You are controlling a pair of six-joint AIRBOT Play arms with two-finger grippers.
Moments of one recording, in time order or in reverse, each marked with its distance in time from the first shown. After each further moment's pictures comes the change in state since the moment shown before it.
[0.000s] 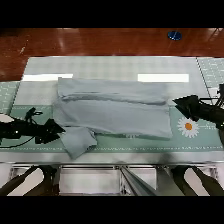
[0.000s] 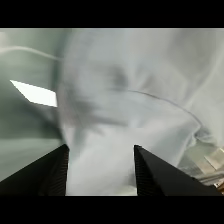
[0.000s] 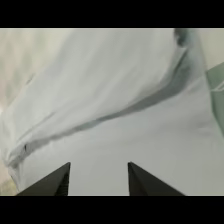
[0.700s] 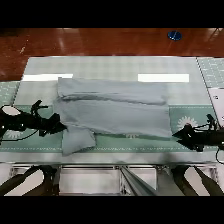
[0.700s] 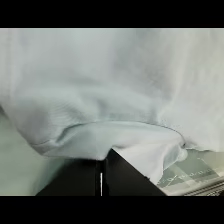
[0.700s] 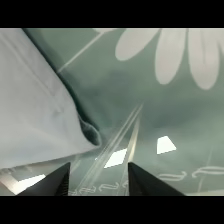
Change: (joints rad) left arm -0.104 -0.048 0.085 -0.019 0.037 0.007; right arm -0.152 0.000 -0.163 -0.505 0.227 0.173
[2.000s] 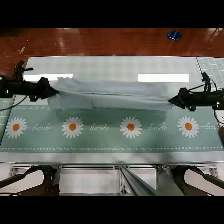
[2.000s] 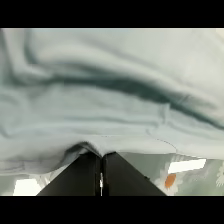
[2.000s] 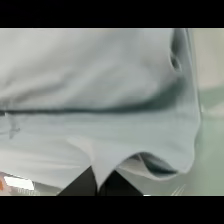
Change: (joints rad) left arm -0.025 -0.163 0.537 -0.082 -0.005 -0.016; right arm 0.327 -0.360 0.508 0.268 -0.146 -0.098
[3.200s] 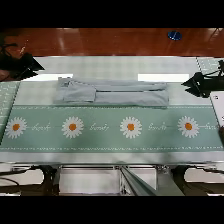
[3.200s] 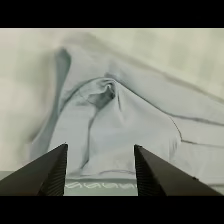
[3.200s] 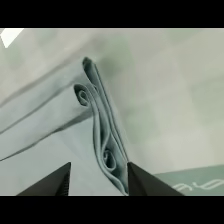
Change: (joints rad) left arm 0.042 -0.147 0.404 0.226 -0.050 -0.082; right arm -0.130 -0.243 0.293 -0.075 -0.013 0.082
